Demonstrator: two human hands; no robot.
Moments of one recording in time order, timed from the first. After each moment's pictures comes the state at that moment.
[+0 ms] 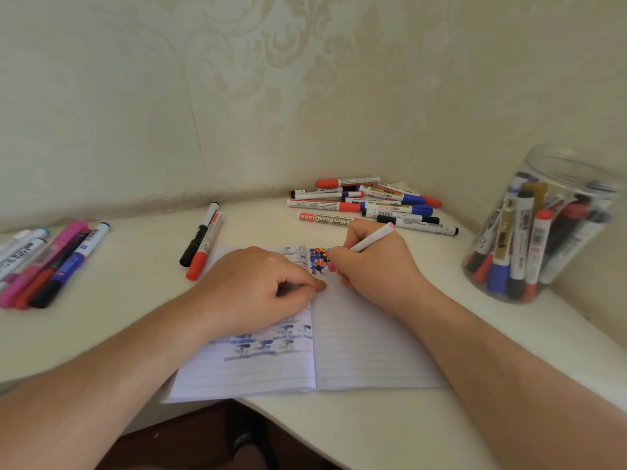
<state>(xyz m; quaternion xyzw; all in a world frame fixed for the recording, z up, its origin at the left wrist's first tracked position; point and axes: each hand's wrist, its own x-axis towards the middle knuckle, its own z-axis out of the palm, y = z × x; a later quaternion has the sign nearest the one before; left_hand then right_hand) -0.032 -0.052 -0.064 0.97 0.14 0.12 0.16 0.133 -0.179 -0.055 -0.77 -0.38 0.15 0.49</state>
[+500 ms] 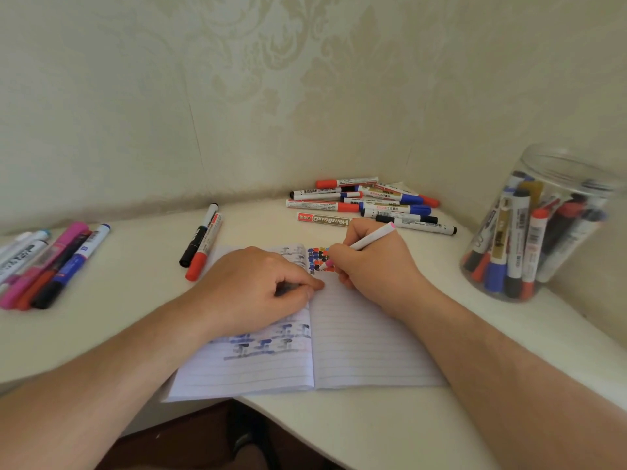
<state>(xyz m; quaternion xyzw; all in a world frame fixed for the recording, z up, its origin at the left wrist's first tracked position) -0.034 -0.055 -0.060 0.97 0.15 0.11 0.15 0.134 -0.182 -0.056 -0.76 -0.38 0.16 0.50</state>
